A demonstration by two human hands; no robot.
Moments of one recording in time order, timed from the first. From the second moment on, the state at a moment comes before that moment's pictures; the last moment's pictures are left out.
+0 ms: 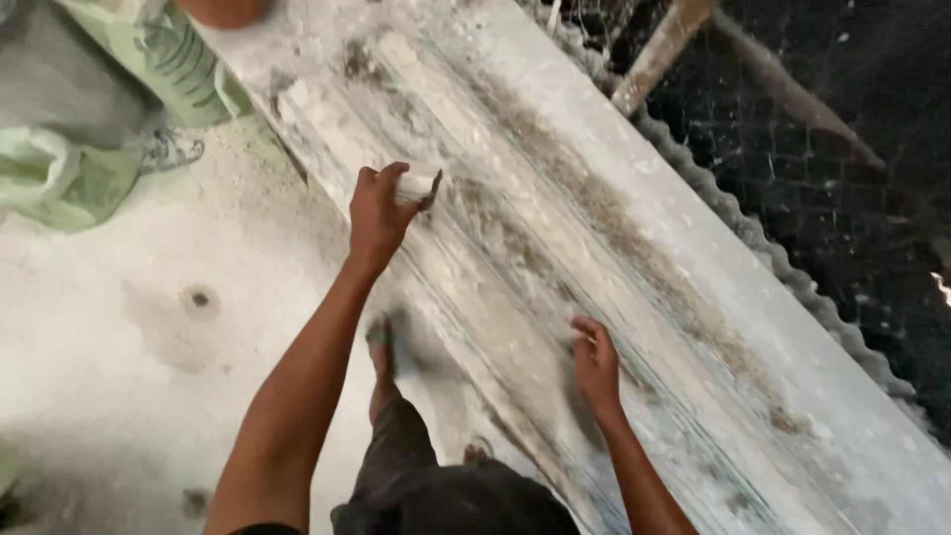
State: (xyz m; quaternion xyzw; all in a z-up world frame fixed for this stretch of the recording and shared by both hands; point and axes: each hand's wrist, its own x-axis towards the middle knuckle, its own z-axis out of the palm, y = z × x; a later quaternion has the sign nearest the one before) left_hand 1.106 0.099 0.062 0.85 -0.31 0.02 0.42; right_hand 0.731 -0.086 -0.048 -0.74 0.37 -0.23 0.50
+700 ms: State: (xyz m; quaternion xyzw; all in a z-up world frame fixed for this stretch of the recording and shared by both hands) left_hand 1.511 0.019 -0.010 0.71 -0.03 -0.16 0.68; right_hand 1.159 -0.192 -0.040 -1.00 0.06 -0.04 -0.03
